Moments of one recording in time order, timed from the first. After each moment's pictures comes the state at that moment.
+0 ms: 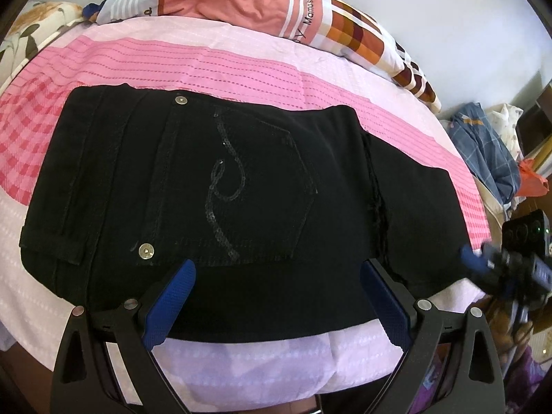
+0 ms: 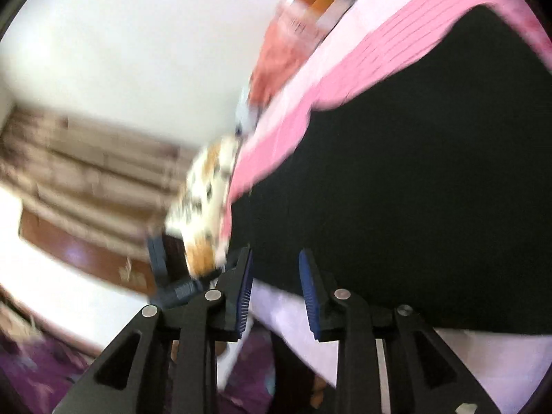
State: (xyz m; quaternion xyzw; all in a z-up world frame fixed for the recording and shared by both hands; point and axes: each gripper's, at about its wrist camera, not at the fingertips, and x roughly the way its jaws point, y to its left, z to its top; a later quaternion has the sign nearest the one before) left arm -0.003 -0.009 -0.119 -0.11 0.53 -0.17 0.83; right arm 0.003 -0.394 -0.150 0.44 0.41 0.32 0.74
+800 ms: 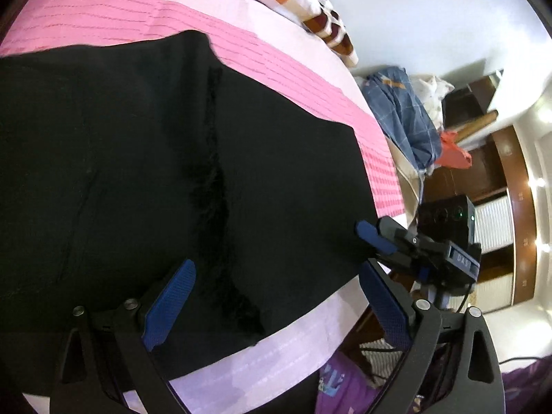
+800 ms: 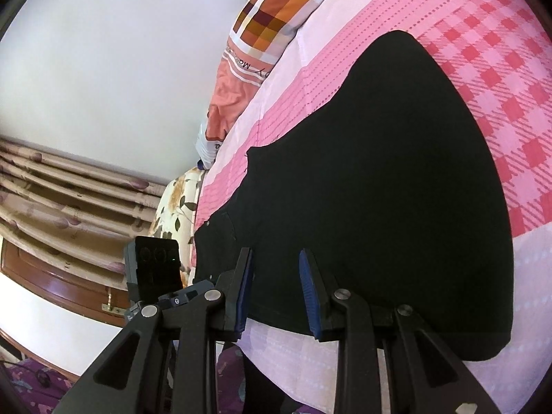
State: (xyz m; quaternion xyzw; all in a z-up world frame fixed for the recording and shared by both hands) left arm 0.022 -0.116 -0.140 -0.18 0.58 -0.36 0.70; right arm 0.003 -0.435 -0.164 0.44 0.43 0.25 0.75
